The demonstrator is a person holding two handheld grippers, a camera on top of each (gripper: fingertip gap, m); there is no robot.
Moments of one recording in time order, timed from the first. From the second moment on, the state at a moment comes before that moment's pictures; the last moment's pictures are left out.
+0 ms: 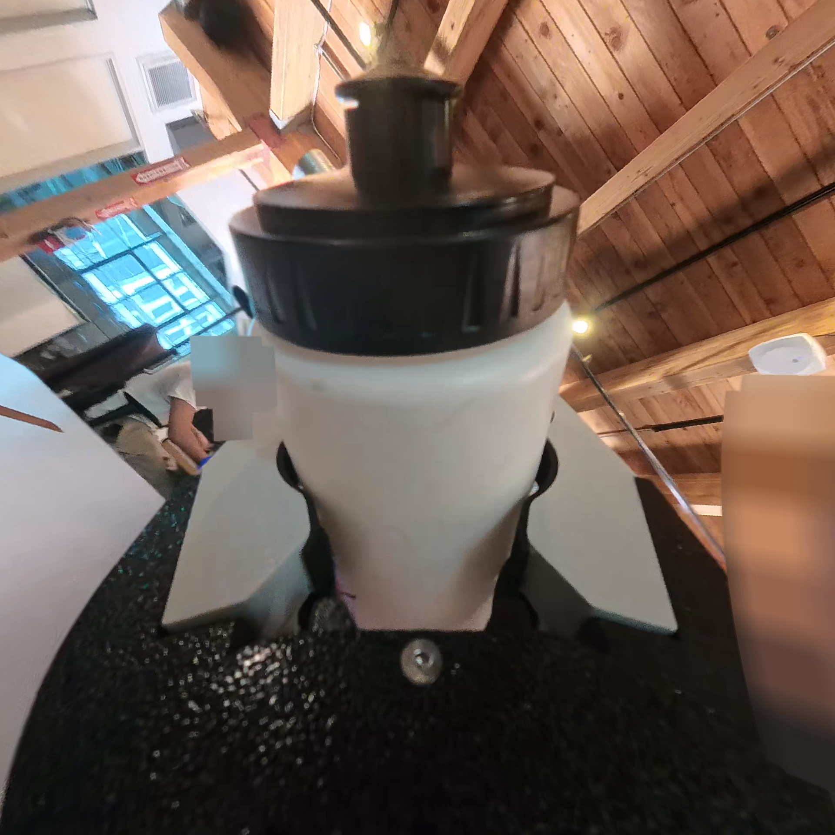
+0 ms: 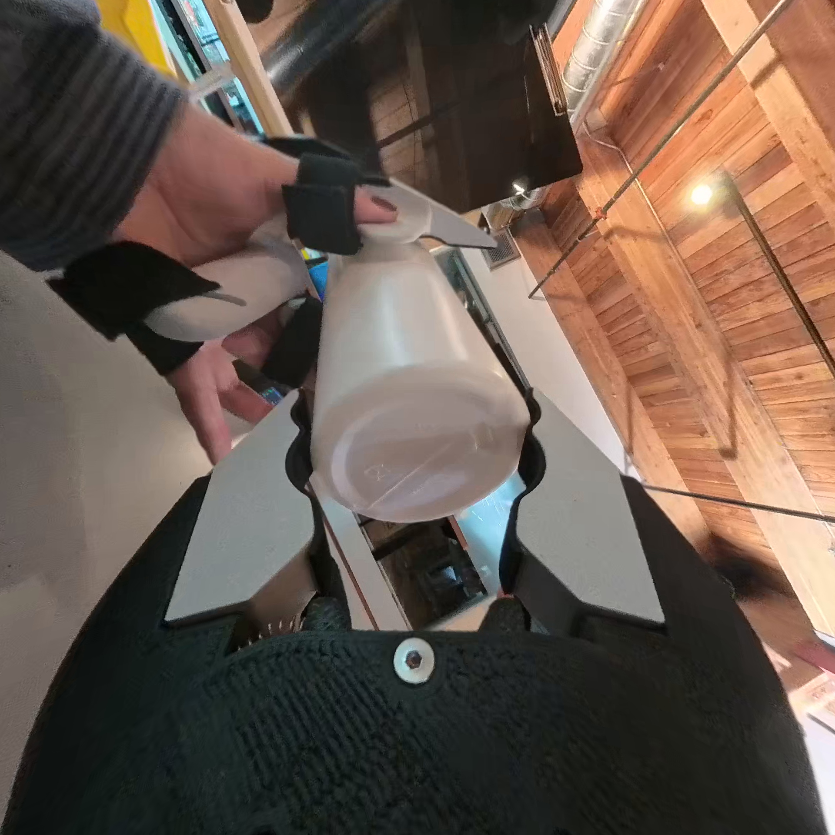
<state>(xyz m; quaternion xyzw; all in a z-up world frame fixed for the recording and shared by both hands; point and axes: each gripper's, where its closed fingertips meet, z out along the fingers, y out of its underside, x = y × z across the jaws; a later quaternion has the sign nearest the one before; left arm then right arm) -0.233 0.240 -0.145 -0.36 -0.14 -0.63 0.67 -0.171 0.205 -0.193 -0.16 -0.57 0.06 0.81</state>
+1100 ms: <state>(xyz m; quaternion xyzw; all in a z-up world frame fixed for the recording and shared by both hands) -0.241 0.226 -0.156 -0.28 -0.11 -0.65 0.70 -0.177 0.194 -0.212 -0.32 -0.60 0.31 0.67</state>
